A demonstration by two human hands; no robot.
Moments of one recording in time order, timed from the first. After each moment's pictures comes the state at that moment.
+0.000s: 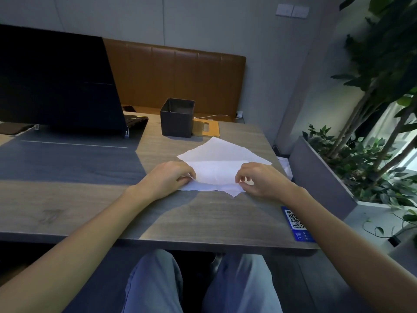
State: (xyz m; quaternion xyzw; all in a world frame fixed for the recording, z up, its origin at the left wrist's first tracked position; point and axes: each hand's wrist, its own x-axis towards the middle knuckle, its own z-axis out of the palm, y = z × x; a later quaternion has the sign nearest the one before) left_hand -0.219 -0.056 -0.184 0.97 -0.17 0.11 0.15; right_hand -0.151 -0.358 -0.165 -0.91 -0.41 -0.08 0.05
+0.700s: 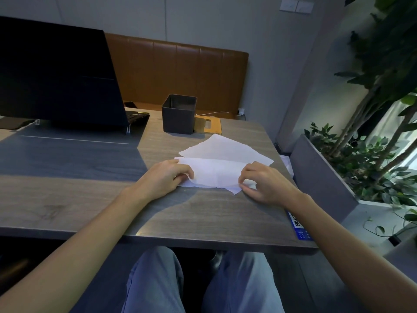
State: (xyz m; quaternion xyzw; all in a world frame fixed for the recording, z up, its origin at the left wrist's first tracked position) left_hand -0.234 -0.049 -0.188 0.97 -0.14 0.09 0.20; right_hand -0.164 -0.365 -0.175 -0.89 -0.43 -0.11 0.09
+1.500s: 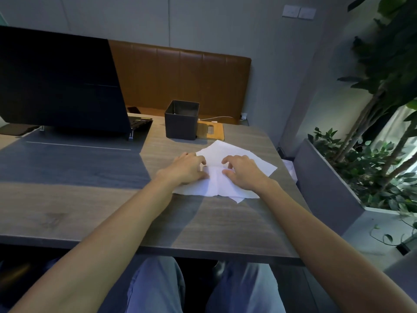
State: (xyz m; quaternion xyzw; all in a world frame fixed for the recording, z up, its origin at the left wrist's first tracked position) left_hand -0.160 -0.088 -0.171 0.99 -0.01 -0.03 0.14; right_hand -0.107 -0.287 -0.183 -0.95 -0.27 -0.04 0.12
